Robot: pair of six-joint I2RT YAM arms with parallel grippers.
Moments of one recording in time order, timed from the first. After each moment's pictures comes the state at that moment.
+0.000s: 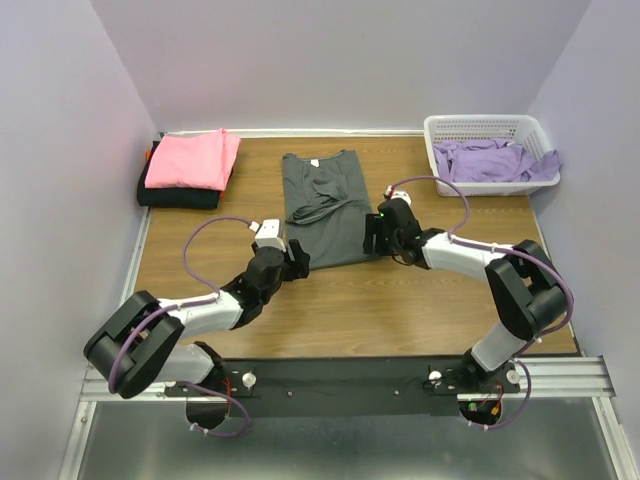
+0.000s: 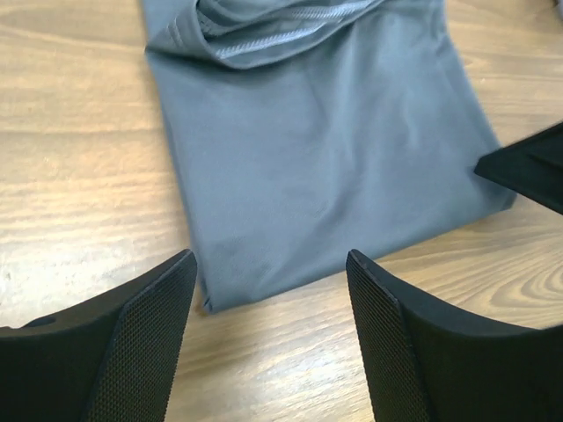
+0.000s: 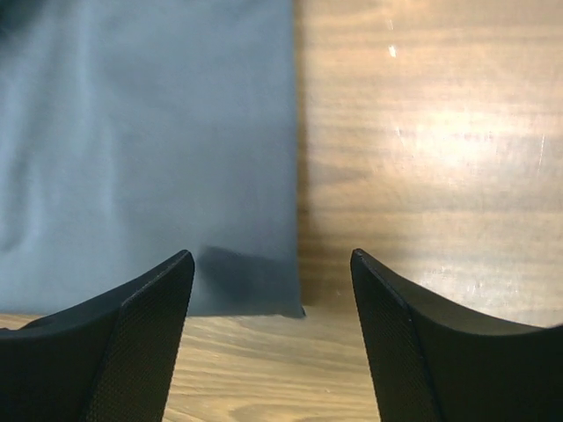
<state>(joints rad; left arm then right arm) -0.70 1.29 0.35 0.53 -0.32 -0.55 0.57 1.64 0.87 -0.04 0.20 0.47</state>
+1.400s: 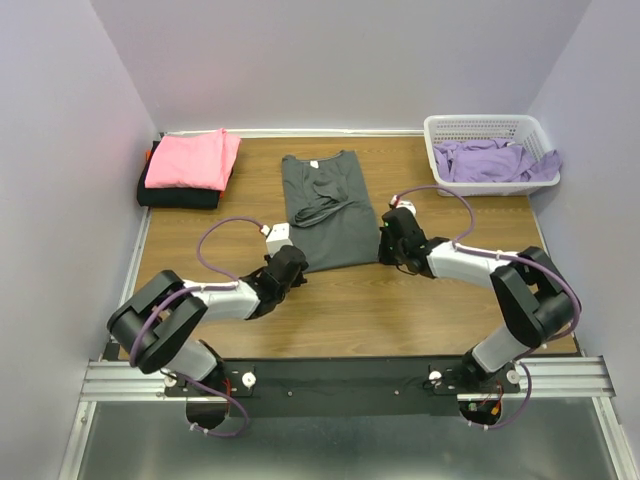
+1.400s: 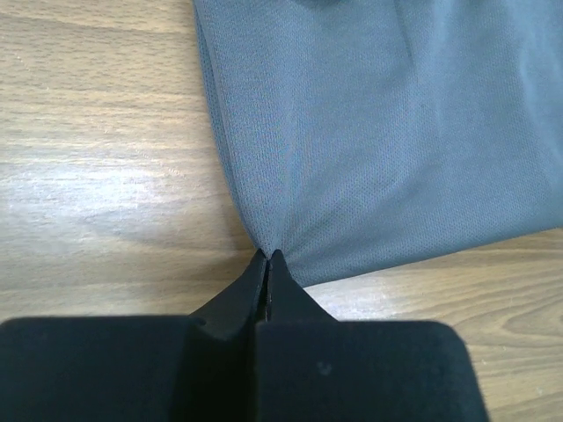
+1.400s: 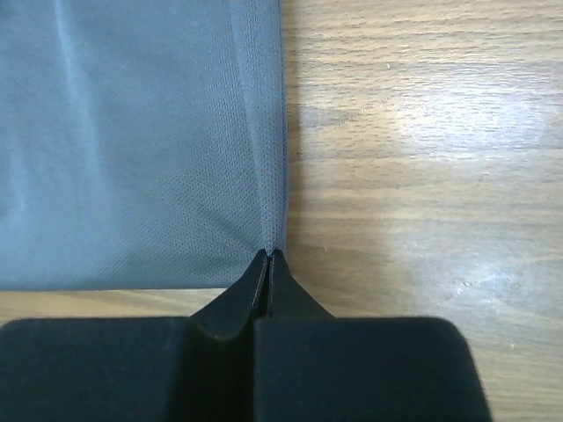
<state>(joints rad) -0.76 1.46 0.46 0.33 -0.43 -0.71 0.57 1.60 0.77 -0.02 0.18 0.51</state>
